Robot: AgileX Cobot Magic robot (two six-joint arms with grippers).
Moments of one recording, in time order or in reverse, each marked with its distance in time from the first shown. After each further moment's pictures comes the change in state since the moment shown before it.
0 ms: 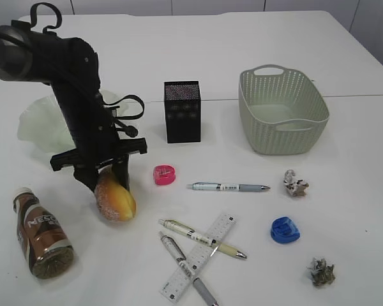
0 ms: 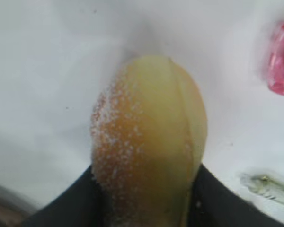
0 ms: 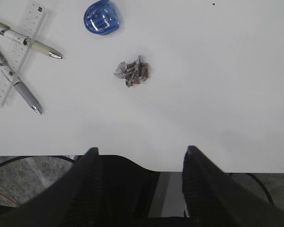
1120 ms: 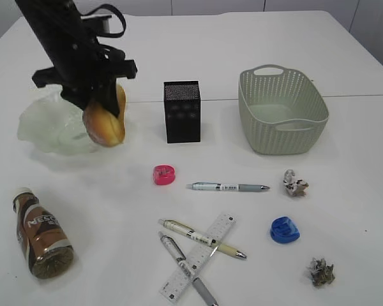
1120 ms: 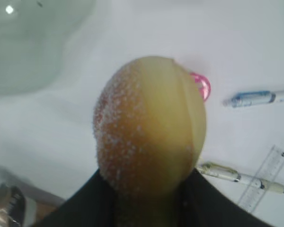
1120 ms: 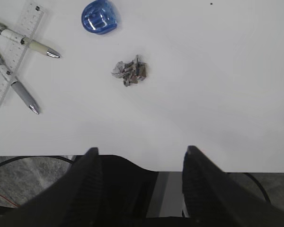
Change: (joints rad) left arm 0.005 -0.175 -0.175 0.056 0.080 0.177; right arm 0.000 0.000 0.000 -0.004 0.001 0.000
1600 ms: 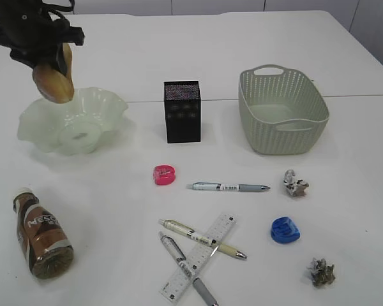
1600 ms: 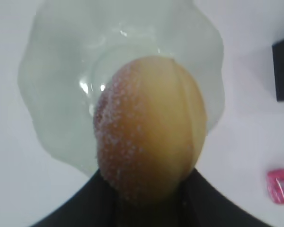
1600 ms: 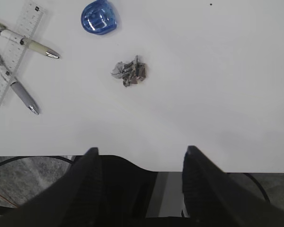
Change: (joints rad) left arm 0.142 -0.002 -0.111 0.237 -0.122 0.003; right arm 0.000 0.000 0.000 -0.002 0.002 0.000
